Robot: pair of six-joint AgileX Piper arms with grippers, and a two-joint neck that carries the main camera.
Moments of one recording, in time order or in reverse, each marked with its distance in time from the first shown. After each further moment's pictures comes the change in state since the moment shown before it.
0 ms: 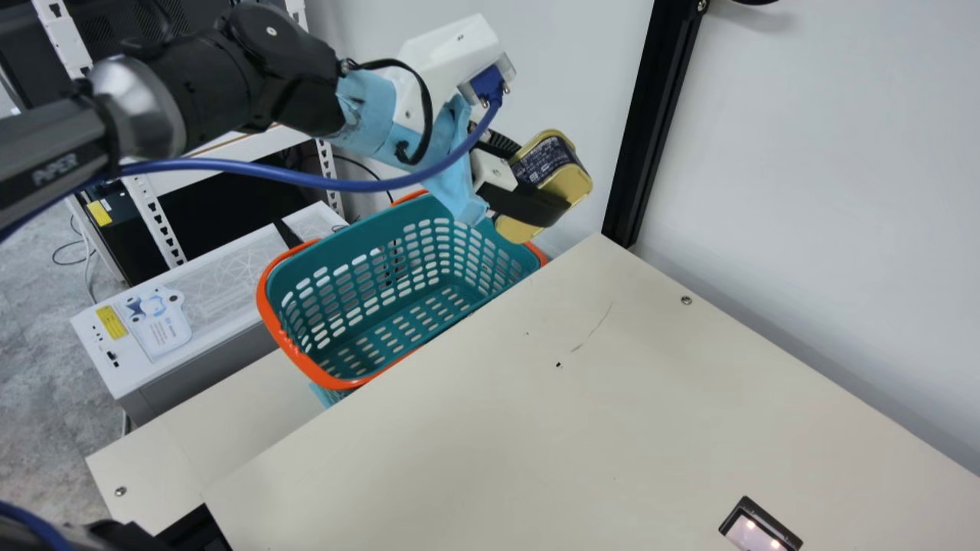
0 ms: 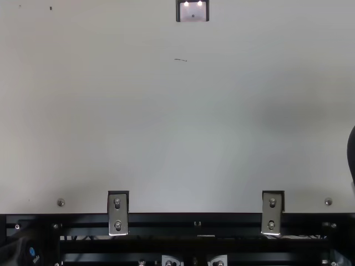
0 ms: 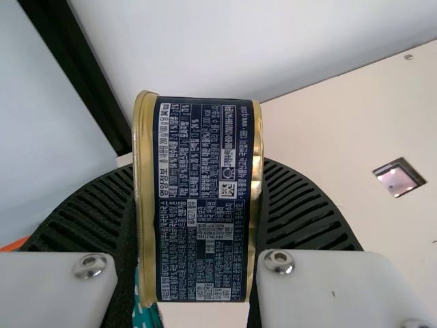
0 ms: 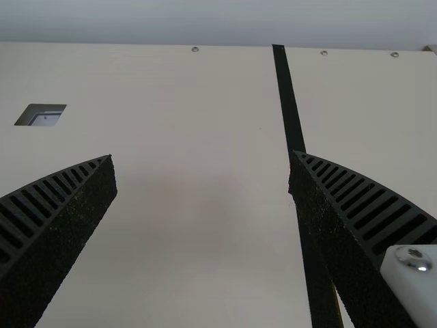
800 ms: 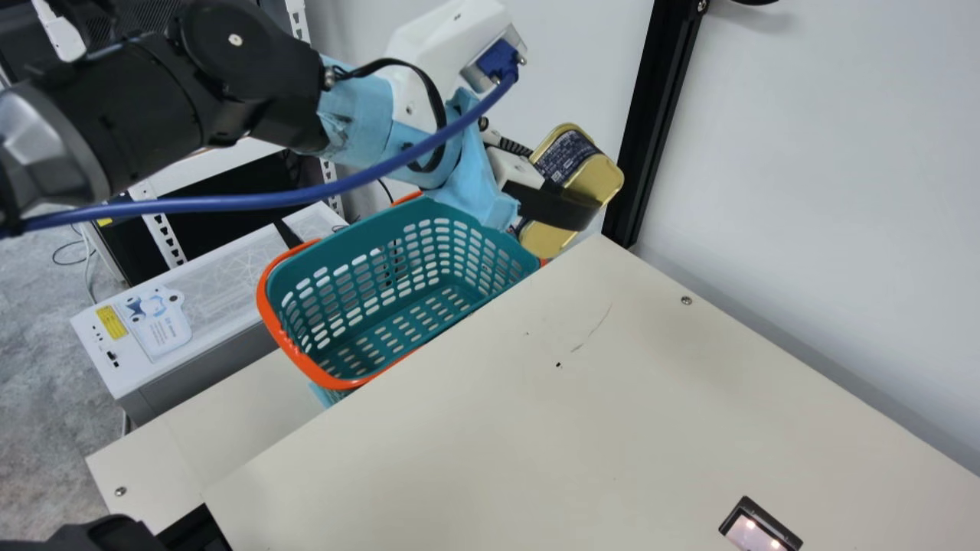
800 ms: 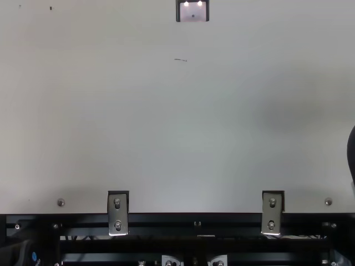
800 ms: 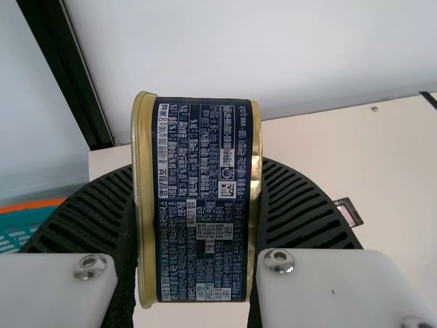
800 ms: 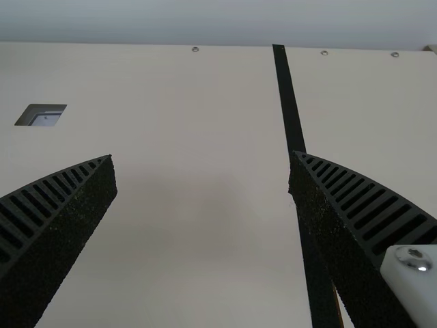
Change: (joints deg) left arm -8.2 -9.6 2.5 8.1 -4.4 -24.9; right arm 0.0 0.0 0.0 0.0 0.0 0.0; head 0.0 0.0
